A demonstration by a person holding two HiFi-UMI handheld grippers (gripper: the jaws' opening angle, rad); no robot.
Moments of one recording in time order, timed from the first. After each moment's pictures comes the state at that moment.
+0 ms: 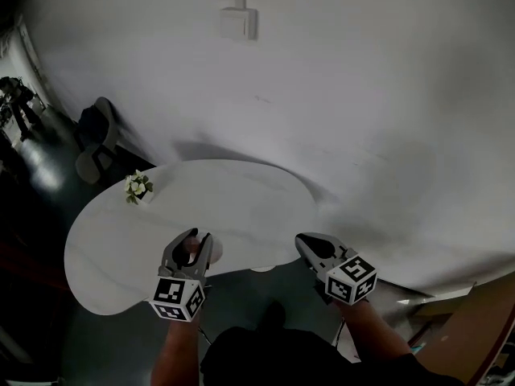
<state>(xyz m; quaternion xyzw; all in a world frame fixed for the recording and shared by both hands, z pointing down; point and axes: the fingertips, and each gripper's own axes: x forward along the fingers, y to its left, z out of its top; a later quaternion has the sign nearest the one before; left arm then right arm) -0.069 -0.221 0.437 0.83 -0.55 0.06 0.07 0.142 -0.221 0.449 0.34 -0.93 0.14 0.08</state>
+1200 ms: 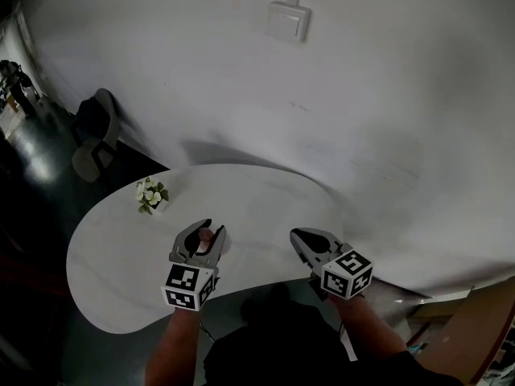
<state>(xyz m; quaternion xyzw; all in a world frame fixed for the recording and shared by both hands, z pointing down) -0.144 -0.302 0.467 0.85 -0.51 0.10 0.08 0.023 -0.292 0.462 0.33 -0.92 0.16 0.10</state>
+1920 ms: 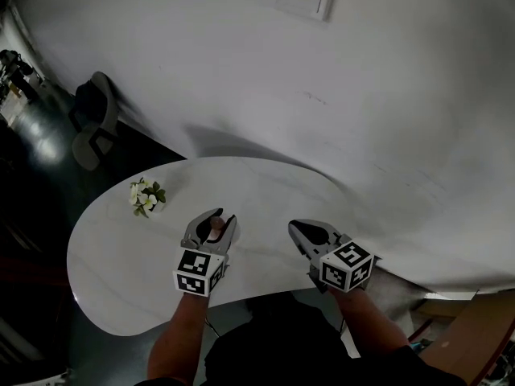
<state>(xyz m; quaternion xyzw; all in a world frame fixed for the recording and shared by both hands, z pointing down) -0.133 -0.390 0.537 0.85 -0.50 0.14 0.12 0.006 -0.373 0.516 0.31 -0.92 0.21 0.11</state>
